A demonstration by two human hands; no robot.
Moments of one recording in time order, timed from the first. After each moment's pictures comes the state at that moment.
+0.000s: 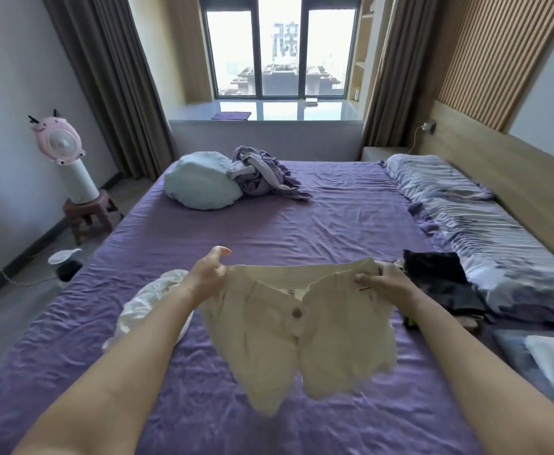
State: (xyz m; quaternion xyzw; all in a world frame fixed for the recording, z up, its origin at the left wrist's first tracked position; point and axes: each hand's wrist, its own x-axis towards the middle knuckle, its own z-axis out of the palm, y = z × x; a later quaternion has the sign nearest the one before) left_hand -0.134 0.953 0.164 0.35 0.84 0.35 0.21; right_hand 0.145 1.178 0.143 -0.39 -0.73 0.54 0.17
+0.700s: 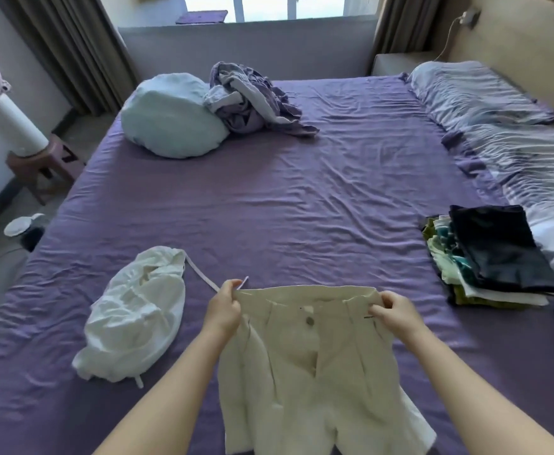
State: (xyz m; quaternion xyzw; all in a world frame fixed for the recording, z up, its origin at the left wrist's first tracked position) left_hand -0.214 1.040 -0.035 0.25 0.87 0.32 0.29; right_hand 0.051 1.224 -0.043 -0.55 -0.67 0.49 0.09
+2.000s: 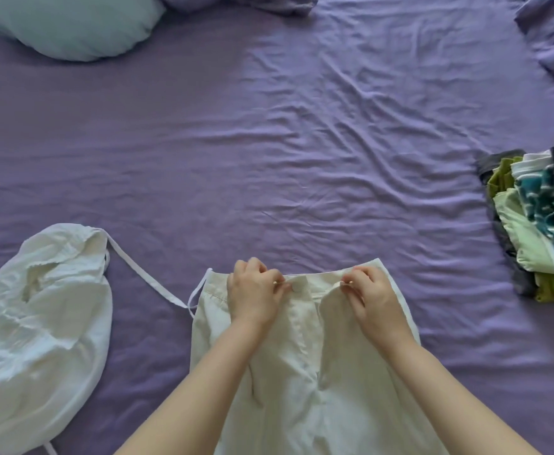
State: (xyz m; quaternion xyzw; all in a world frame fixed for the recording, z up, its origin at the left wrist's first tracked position) left_hand -0.223 1.187 -0.219 0.45 0.87 0.09 0.19; right_hand -0.040 1.278 -0.200 -0.45 -0.81 0.35 0.13
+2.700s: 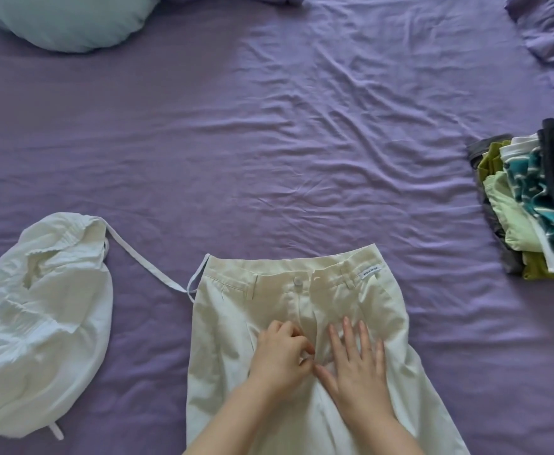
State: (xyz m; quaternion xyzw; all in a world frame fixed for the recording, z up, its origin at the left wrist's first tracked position) left_hand -0.141 1.106 -0.235 0.54 0.75 0.08 0.37; right_hand 0.013 1.150 -0.229 -0.46 -0.86 0.19 -0.09
